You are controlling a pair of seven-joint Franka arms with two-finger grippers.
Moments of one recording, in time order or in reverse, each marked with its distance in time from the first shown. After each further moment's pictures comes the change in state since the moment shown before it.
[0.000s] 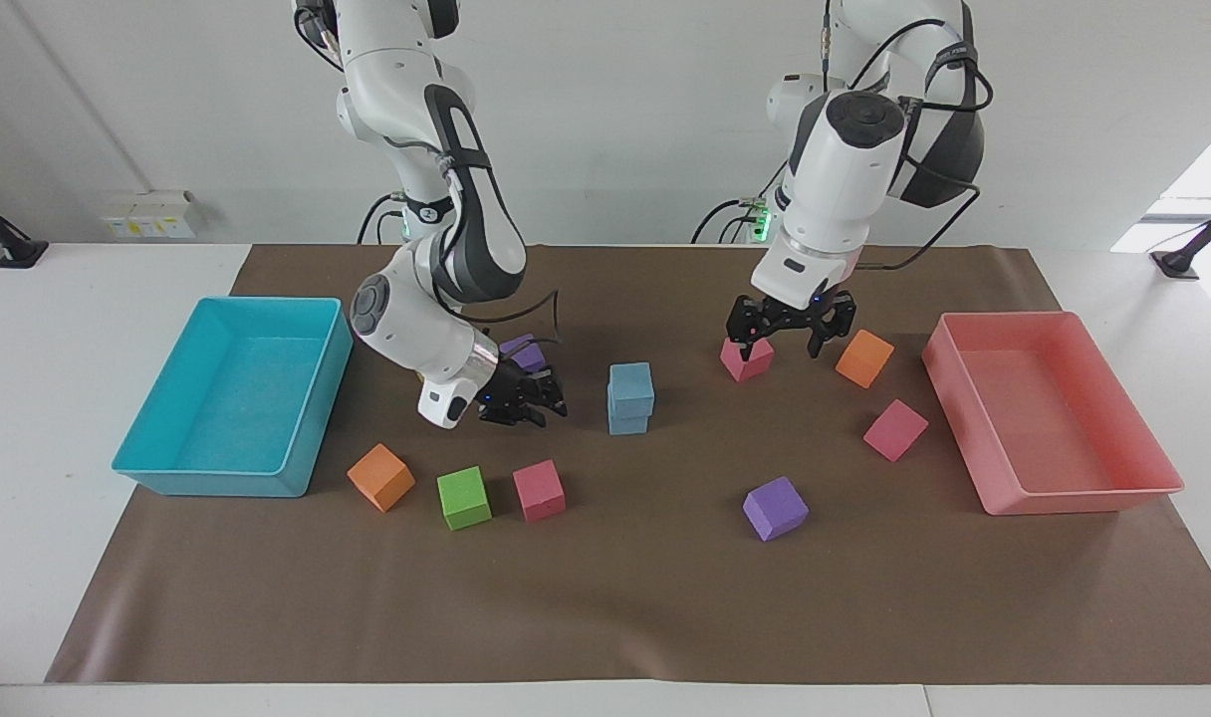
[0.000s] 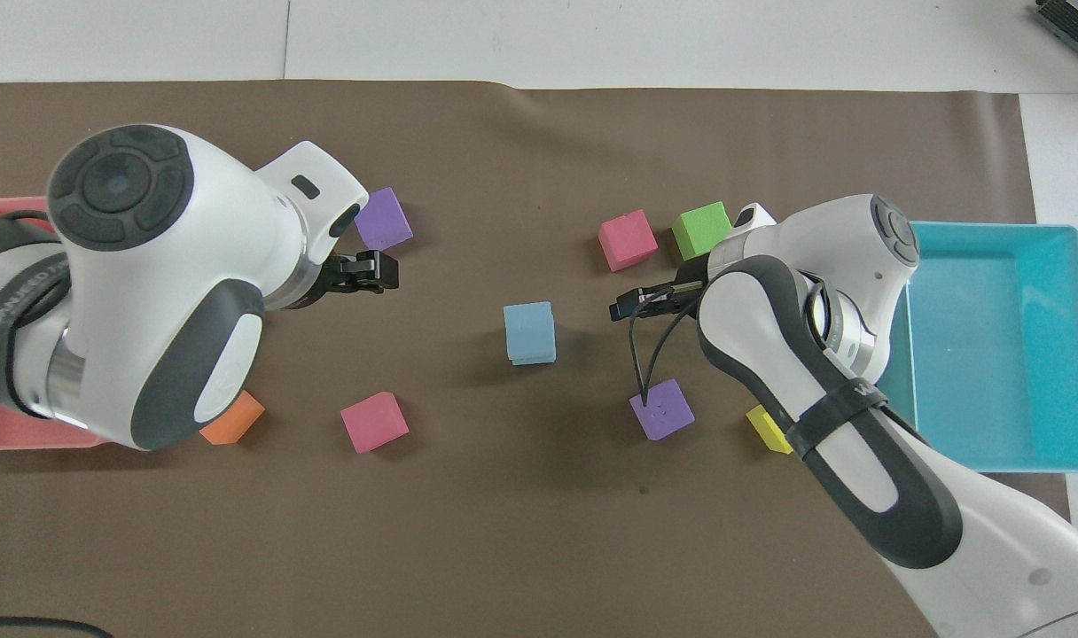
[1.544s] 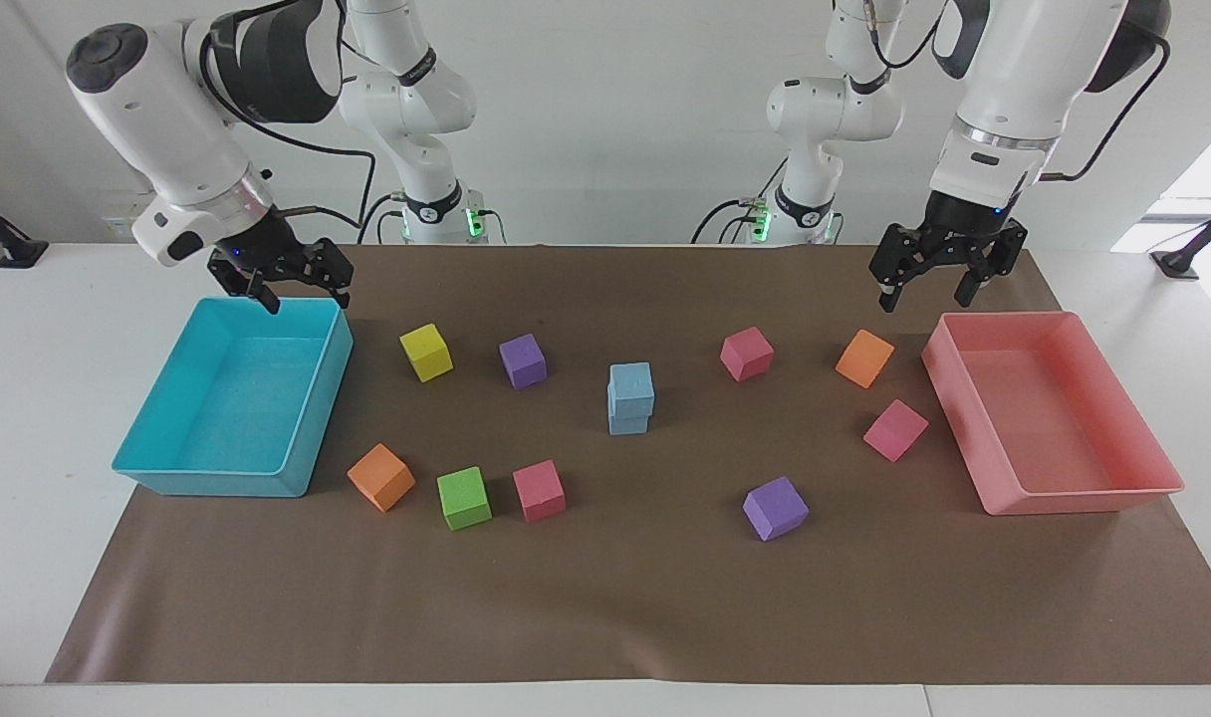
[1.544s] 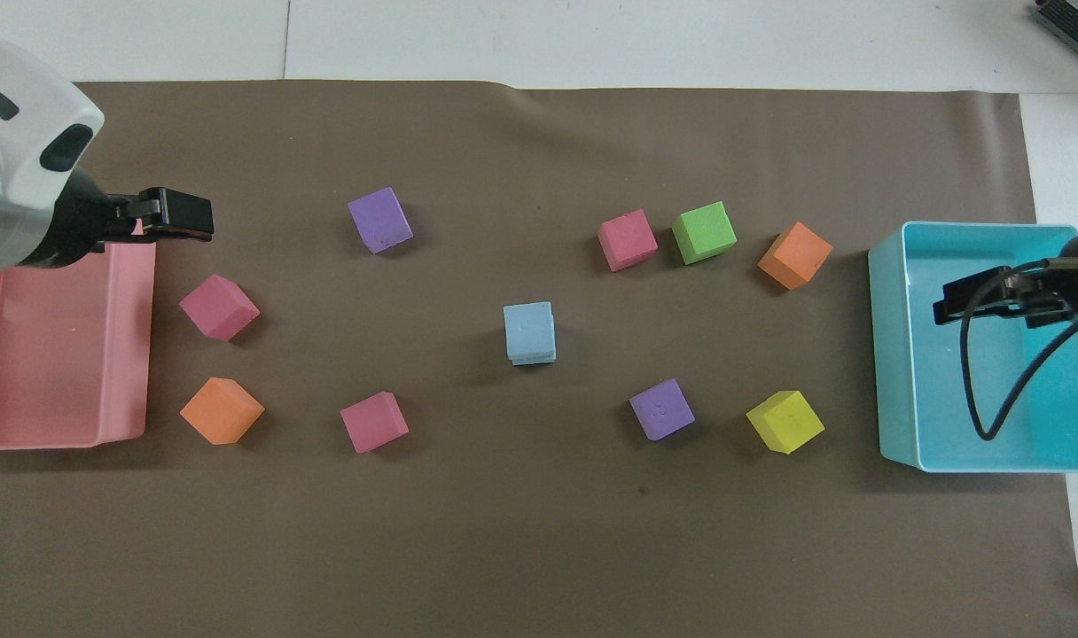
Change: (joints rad) left arm 0.169 -0.073 0.017 0.164 -0.004 -0.144 0.114; right arm -0.302 -0.315 -0.010 0.287 -0.642 -0.654 0.319
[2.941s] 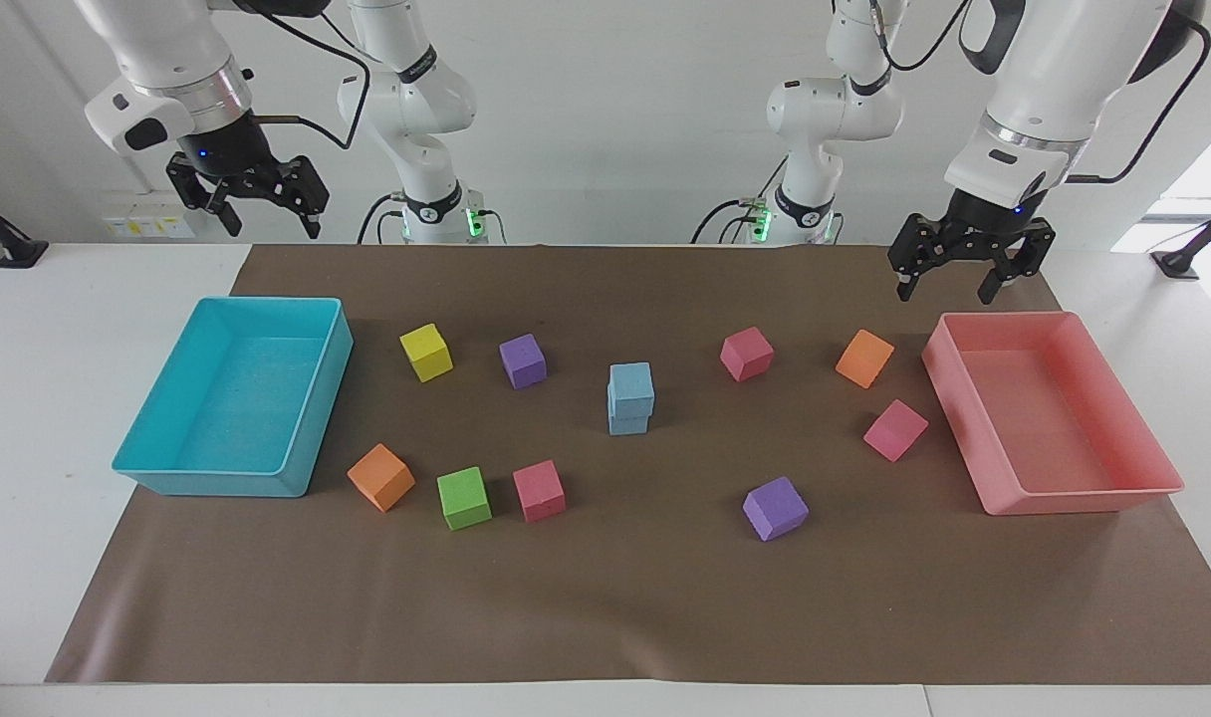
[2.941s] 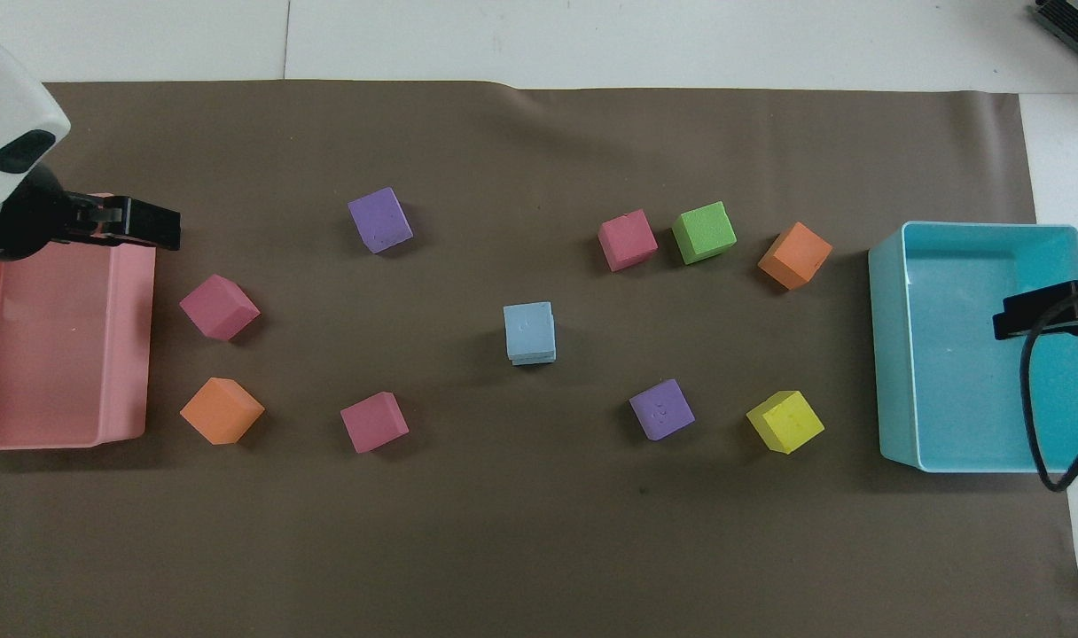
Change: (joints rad) left arm 0.025 0.023 0.003 0.065 -0.002 -0.068 0.206; right arm 0.011 -0.052 0.020 0.062 -0.070 -0.066 0.006
